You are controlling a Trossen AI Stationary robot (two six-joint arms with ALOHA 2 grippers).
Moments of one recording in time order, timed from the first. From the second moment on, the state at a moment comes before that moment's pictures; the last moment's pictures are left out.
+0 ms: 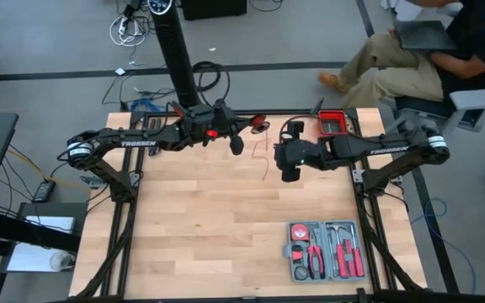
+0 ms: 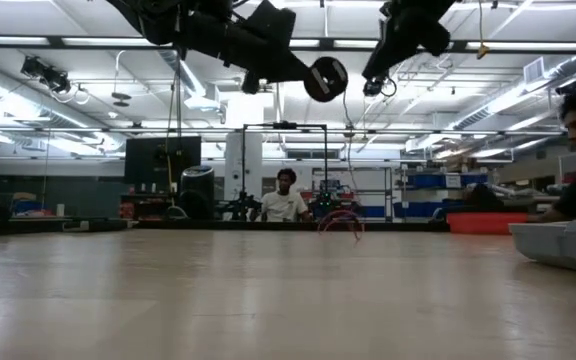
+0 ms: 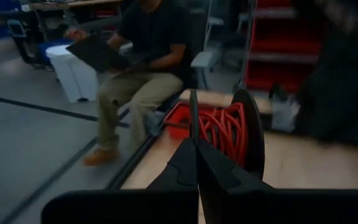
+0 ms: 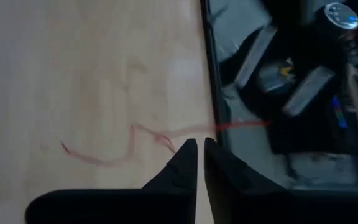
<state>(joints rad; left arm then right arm) 0.33 1.53 1.05 0.33 -0.06 0.03 0.04 1.32 1.20 -0.64 0.59 -0.33</state>
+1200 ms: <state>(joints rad) 0.33 1.53 1.05 0.42 0.27 0.10 -0.06 1.18 1.19 -0.50 0.29 -0.29</state>
